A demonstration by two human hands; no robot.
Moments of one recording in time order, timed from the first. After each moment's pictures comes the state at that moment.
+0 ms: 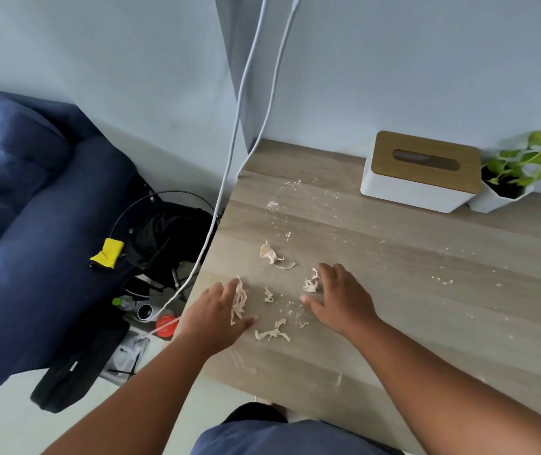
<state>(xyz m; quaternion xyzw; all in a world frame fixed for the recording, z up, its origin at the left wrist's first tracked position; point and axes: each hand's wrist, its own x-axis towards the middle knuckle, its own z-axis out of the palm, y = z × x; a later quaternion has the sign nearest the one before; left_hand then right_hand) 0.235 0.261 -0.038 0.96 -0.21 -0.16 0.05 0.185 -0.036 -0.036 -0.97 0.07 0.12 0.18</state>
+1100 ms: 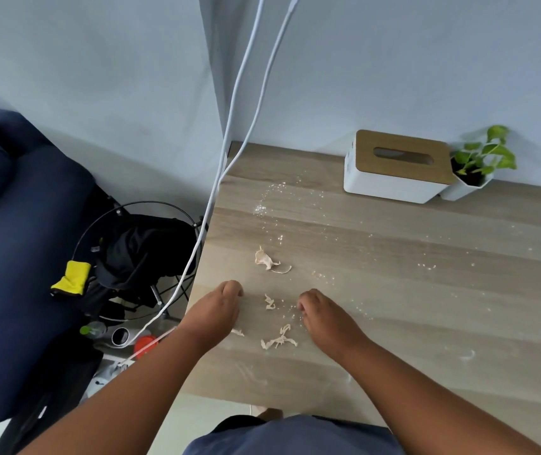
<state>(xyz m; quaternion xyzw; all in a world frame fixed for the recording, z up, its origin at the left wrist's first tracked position) 0.281 0.260 -0.037 0.91 -0.29 -0.21 0.22 0.163 0.017 -0.026 -0.95 0.07 0.16 0.27</state>
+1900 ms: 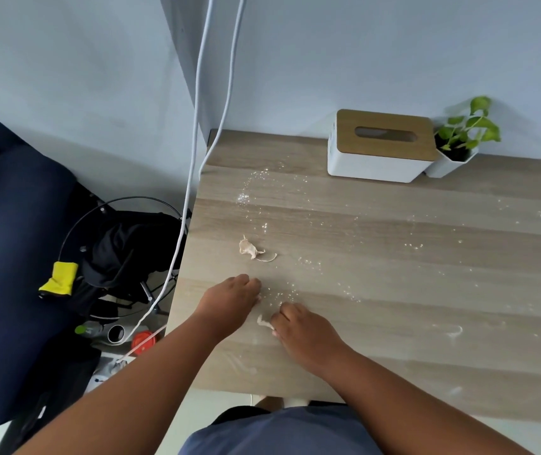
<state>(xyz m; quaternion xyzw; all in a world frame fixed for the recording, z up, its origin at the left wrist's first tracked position) 0.268 0.209 -0.041 0.89 -0.40 -0.18 0.10 0.126 0.045 -0.042 -0.98 -0.07 0.10 0.13</state>
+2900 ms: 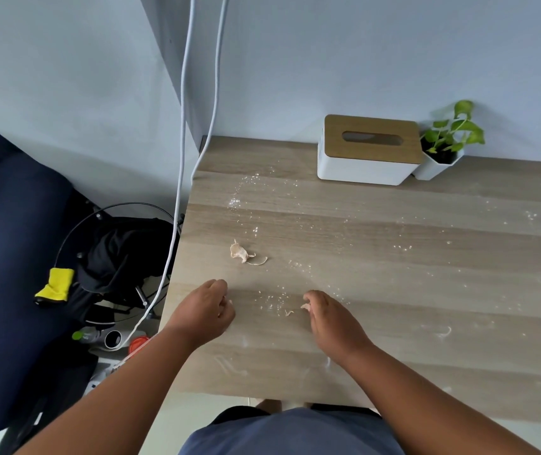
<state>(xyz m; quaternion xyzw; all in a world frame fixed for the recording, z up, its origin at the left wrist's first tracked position) 0.267 0.236 -0.025 0.91 -0.28 -0.21 0.22 0.109 -0.016 -0.036 -0.94 0.13 0.11 0.28</state>
